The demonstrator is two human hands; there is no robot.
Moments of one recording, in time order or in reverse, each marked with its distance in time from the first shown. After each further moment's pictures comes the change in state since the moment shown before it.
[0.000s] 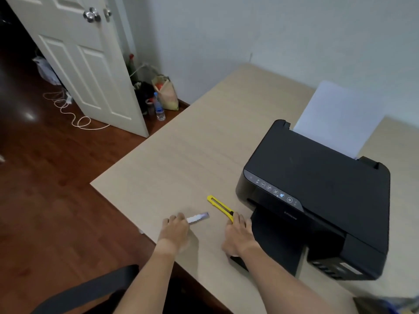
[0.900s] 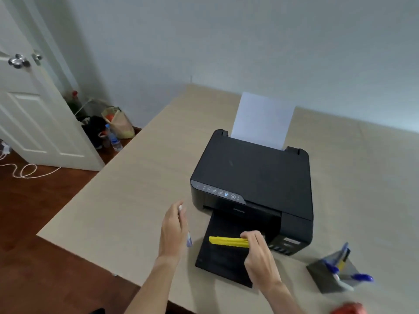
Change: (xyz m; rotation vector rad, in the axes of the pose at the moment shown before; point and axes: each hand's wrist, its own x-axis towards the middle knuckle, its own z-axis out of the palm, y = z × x) left_hand -0.012 0.103 -0.054 -1.038 0.590 0.148; right_hand -0.118 0.112 0.040 0.718 0.721 0.145
